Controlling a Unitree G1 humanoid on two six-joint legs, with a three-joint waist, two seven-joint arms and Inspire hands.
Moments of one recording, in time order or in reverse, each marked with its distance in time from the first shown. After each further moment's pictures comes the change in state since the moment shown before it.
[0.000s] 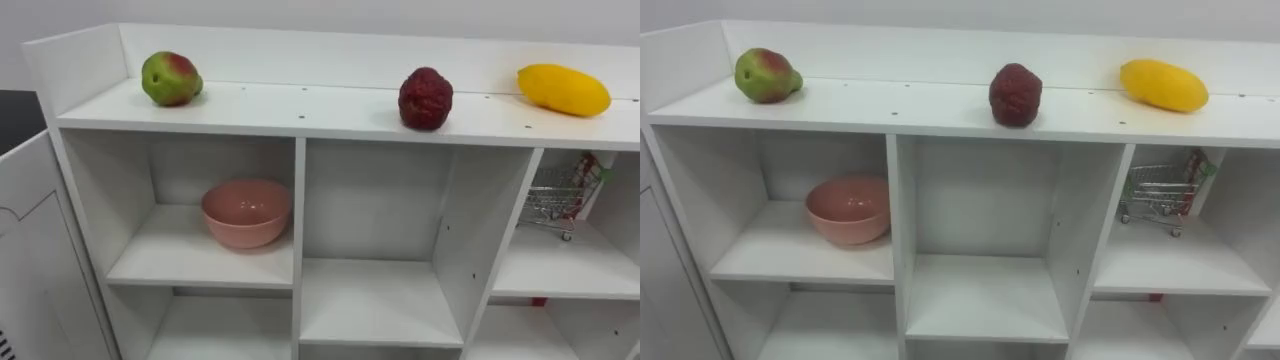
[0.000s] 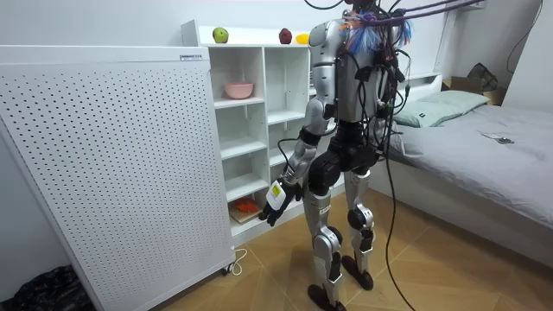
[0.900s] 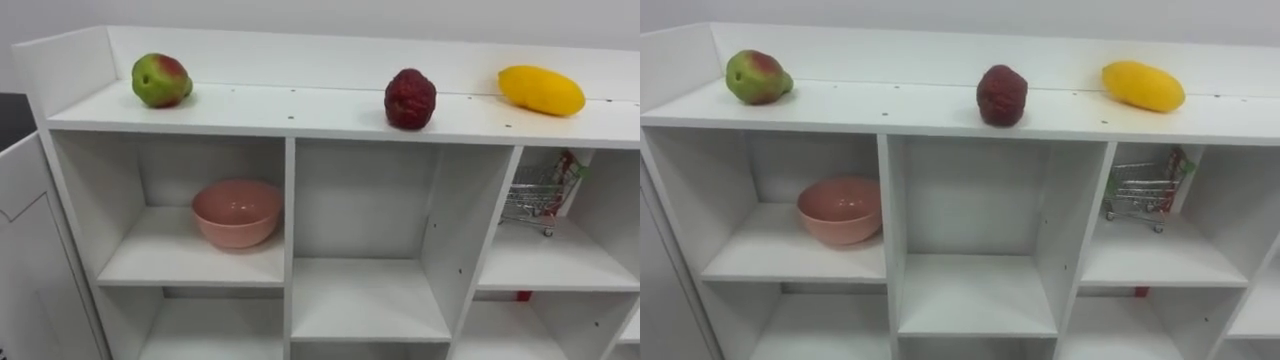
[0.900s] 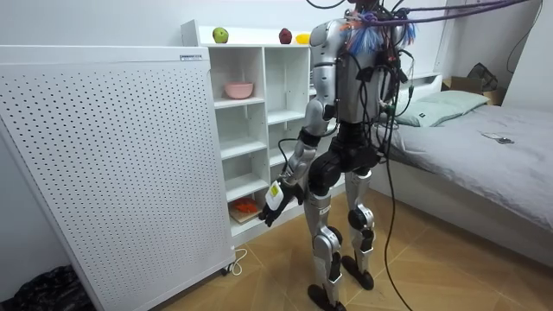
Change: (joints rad) left arm 0.008 0.029 -0.021 -0.006 0.079 0.008 0.016; right arm -0.092 -0.024 -0.198 -0.534 0.092 0.030 -0.236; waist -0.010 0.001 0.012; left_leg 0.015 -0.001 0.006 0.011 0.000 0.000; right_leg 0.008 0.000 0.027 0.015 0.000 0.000
